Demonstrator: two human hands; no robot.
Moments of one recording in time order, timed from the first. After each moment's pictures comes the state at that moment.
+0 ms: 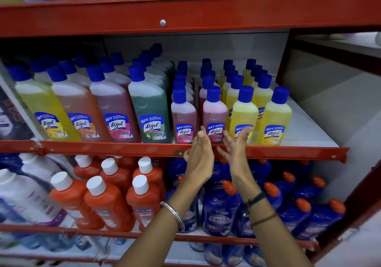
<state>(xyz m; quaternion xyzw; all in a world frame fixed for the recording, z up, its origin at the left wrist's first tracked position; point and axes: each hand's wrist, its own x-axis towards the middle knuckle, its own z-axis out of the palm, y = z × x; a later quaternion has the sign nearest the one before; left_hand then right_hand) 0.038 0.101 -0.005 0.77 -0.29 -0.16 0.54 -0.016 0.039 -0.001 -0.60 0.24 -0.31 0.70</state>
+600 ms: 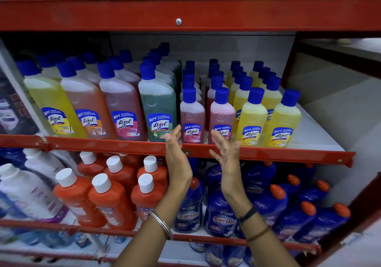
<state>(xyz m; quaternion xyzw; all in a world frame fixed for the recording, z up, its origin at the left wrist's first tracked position) 0.074 0.135 -0.022 0.58 -0.18 -0.04 0.79 -0.007 0.076 -0.022 -0.64 0.15 -0.37 0.66</state>
